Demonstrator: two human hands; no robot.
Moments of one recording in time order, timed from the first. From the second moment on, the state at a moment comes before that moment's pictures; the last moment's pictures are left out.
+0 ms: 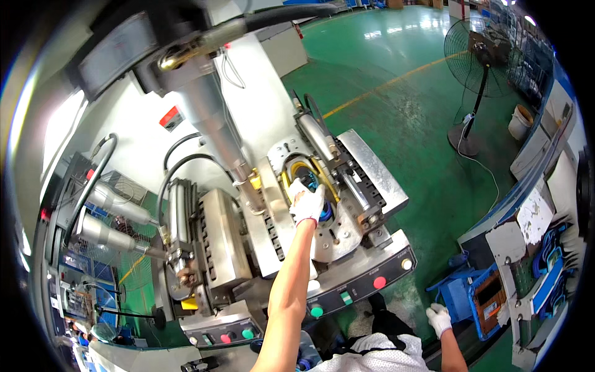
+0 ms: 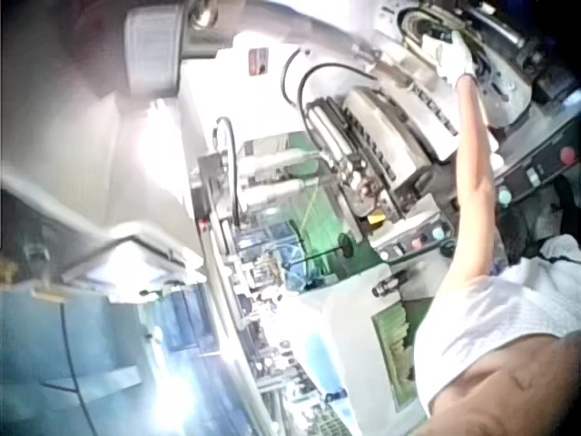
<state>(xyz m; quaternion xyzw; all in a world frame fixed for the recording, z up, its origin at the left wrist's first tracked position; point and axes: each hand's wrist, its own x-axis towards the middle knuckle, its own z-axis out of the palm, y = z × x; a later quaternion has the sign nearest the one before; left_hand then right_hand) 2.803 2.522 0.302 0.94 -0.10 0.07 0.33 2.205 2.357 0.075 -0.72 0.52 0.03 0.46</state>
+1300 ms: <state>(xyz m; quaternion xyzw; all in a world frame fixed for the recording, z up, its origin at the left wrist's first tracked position) 2.083 2.914 0.140 0.72 0.58 0.13 0.35 2.348 2.841 0.156 -0.93 -0.25 0.18 0.20</state>
